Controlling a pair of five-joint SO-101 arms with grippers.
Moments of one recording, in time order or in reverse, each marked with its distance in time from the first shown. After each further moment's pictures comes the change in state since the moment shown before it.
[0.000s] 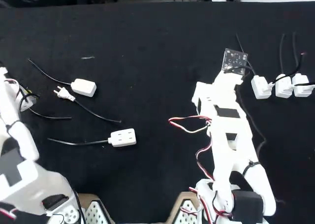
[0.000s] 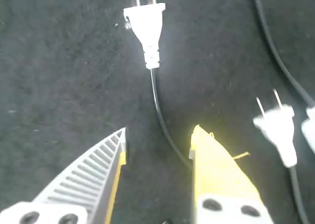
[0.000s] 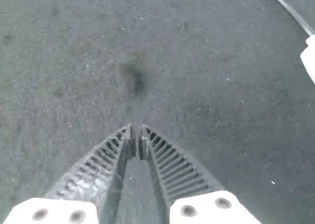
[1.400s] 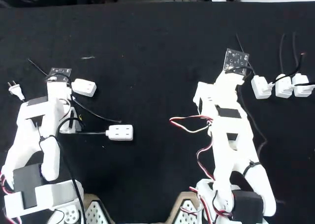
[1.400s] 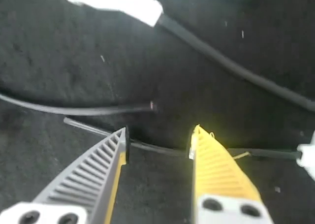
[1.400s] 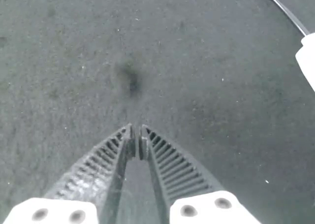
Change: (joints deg) left arm 19.2 -12.8 27.0 -3.1 -16.8; right arm 0.9 0.0 0.0 0.0 0.0
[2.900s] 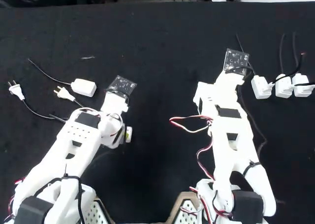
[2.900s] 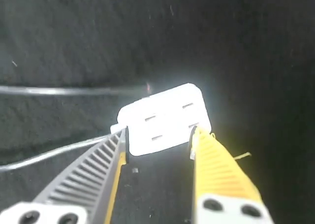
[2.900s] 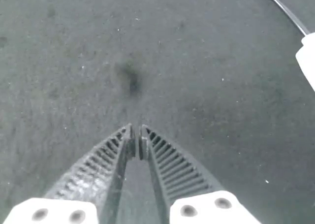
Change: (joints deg) left arm 33.2 -20.0 11.9 0.2 8.3; right arm 0.0 0.0 0.0 0.0 0.0
